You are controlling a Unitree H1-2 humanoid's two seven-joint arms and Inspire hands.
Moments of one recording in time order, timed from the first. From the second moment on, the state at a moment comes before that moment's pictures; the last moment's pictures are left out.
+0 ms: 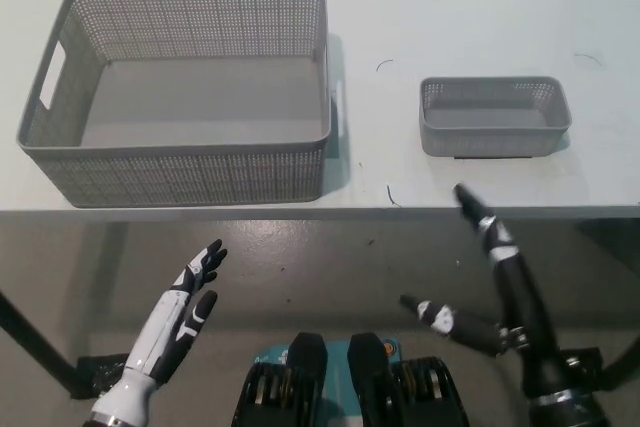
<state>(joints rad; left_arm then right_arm) -0.07 0.21 -0.11 0.15 0.14 -0.36 -0.06 -0.10 -0.08 0.14 -0.06 -0.20 -0.38 -0.02</state>
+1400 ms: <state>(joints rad) -0.08 0.23 -0.10 0.15 0.12 -0.38 -0.12 -1.27 -0.50 0.54 0.74 -0.41 0.15 0.59</state>
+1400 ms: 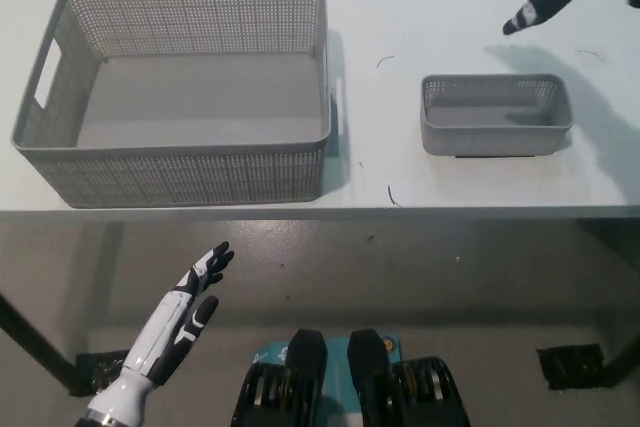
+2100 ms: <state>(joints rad) -0.07 0.22 -0.10 0.15 0.15 -0.38 -0.11 -1.57 -0.23 0.82 1.40 -0.55 0.09 0.84</state>
